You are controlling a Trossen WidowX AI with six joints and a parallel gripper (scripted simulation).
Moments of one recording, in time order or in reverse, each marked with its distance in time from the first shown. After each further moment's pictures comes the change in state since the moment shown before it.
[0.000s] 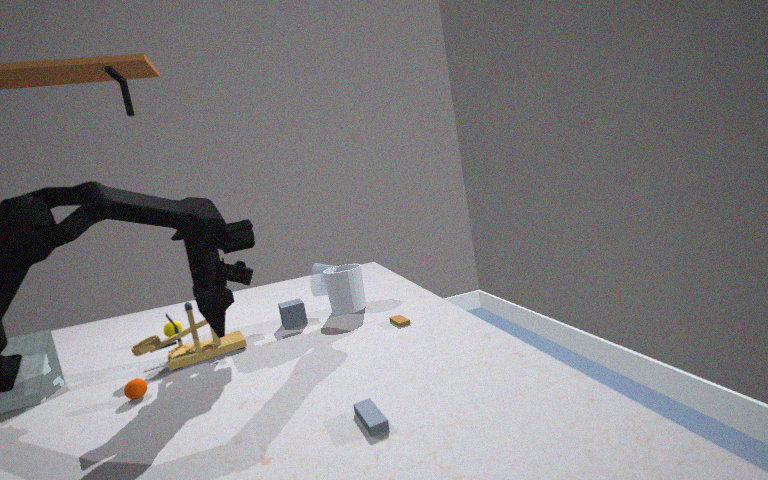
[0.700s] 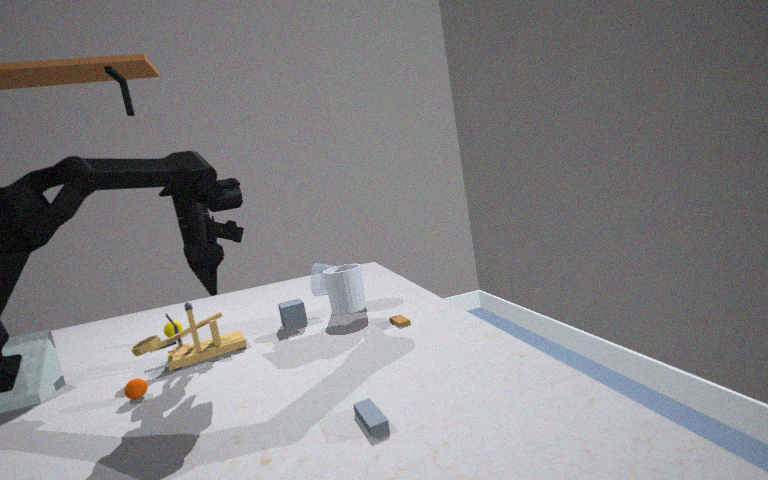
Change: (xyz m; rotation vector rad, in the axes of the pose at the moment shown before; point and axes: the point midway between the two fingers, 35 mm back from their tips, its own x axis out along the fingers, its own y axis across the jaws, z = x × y) arm -0.086 0.004 0.001 -0.003 -0.025 0.003
